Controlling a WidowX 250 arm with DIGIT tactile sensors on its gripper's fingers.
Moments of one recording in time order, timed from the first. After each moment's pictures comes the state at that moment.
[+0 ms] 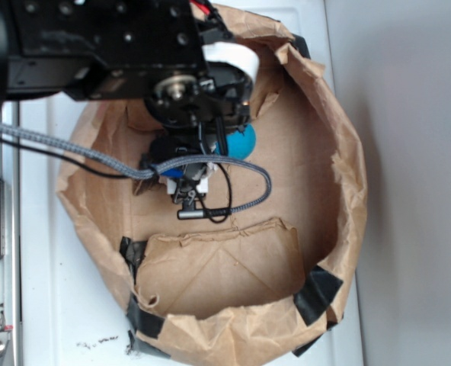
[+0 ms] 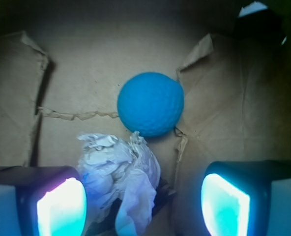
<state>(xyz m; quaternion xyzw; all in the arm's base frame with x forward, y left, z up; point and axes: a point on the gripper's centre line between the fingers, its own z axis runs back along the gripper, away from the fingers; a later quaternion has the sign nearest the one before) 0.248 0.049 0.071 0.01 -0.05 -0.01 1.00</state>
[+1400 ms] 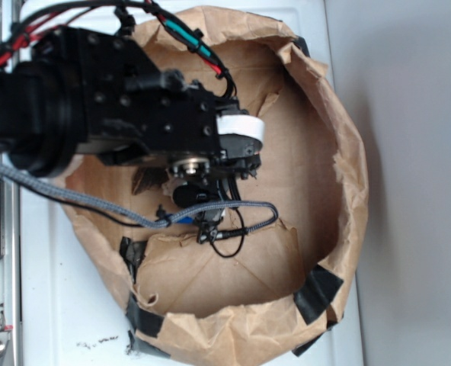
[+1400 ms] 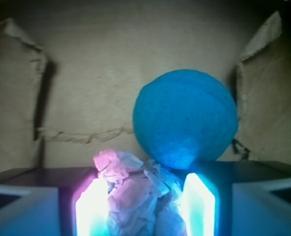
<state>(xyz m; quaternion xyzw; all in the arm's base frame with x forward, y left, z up) 0.259 0.020 0.046 0.00 -0.06 0.02 1.00</state>
